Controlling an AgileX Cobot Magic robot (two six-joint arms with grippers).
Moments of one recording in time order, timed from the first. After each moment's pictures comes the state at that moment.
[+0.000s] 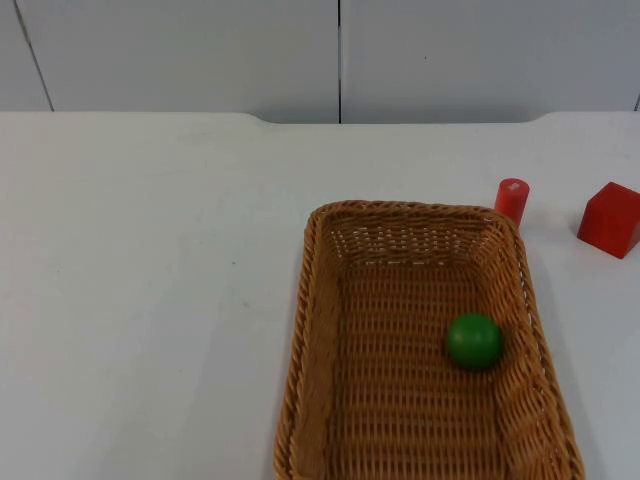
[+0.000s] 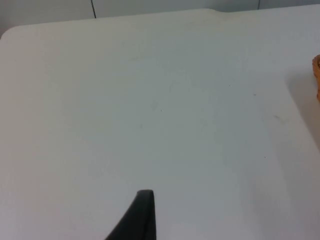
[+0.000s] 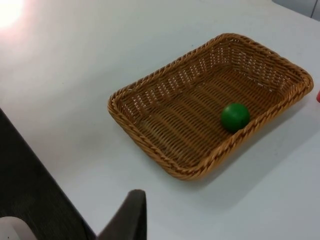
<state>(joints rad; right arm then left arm) 0.84 0.00 -0.52 -0.07 1.09 0.04 -0.11 0.00 -0.50 -0.02 1.08 0.01</state>
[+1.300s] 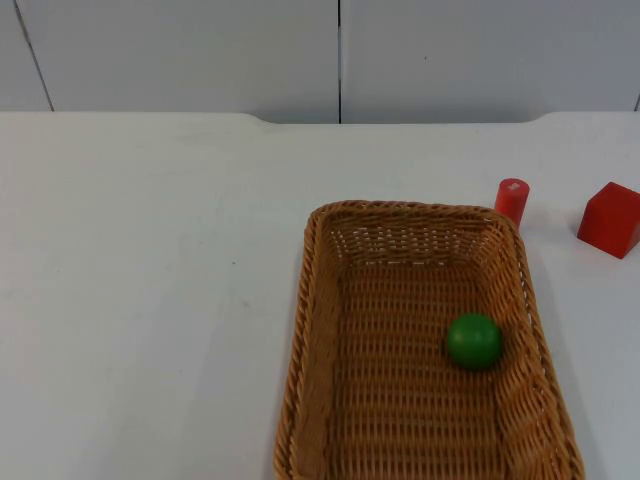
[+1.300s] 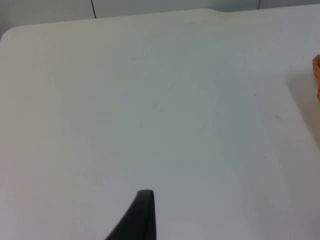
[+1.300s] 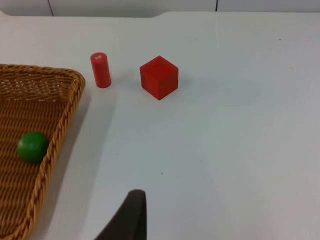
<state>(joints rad) 0.05 0.00 -0.52 -0.07 1.09 0.04 -0.11 0.00 -0.50 -0.02 1.08 0.01</state>
